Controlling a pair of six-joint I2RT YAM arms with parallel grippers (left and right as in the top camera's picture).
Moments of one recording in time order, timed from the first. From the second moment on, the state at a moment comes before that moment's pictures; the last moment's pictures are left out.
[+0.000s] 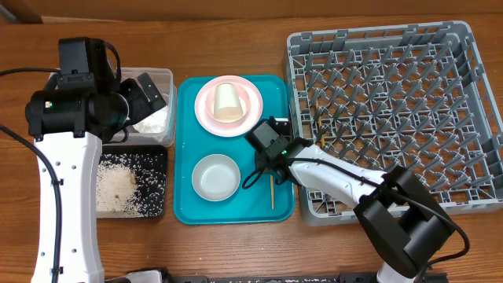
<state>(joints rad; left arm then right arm) 0.08 1.47 1.62 -1.23 0.07 -0.49 0.75 1.87 1.13 -0.48 0.19 0.70</state>
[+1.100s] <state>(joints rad) 0.08 1.47 1.62 -1.23 0.07 -0.49 0.28 1.63 1.29 -0.64 0.08 0.07</state>
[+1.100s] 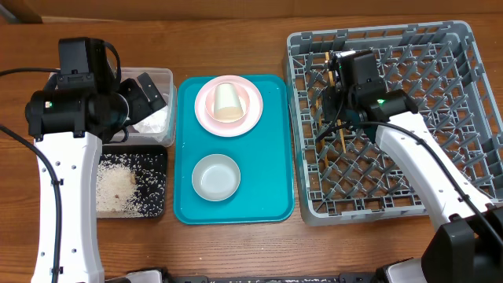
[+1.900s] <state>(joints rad) 0.08 1.47 1.62 -1.23 0.07 -0.49 0.31 1.65 1.27 -0.64 -0.26 0.18</state>
